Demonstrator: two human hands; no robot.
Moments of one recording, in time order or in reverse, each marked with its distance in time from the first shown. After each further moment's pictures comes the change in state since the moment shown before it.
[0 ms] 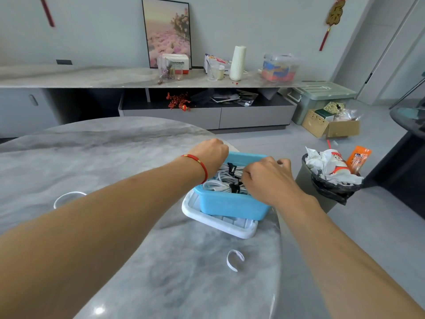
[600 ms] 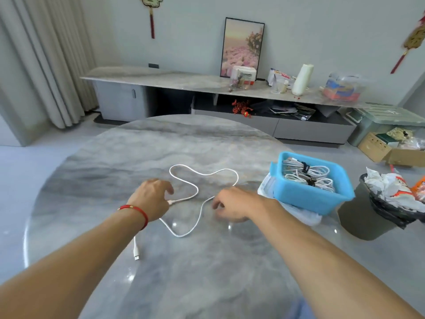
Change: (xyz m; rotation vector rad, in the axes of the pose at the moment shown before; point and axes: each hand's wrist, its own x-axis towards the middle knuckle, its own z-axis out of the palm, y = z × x) left_hand -0.337 -0.150 -0.009 -0.297 -0.040 -0.691; right_hand -0.077 -0.236 0.004 0.051 -0.459 -0.498
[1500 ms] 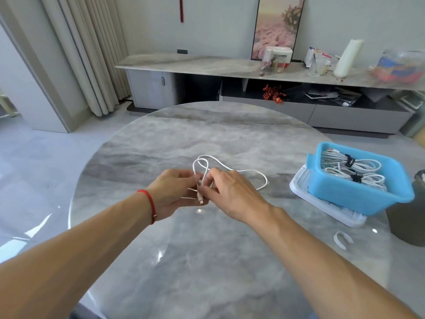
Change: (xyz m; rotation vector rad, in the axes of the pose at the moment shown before) left_hand -0.023 0.000 -0.017 -1.315 -0.263 -0.328; right_hand 0.006 -0.070 0.007 0.377 0.379 -0.267
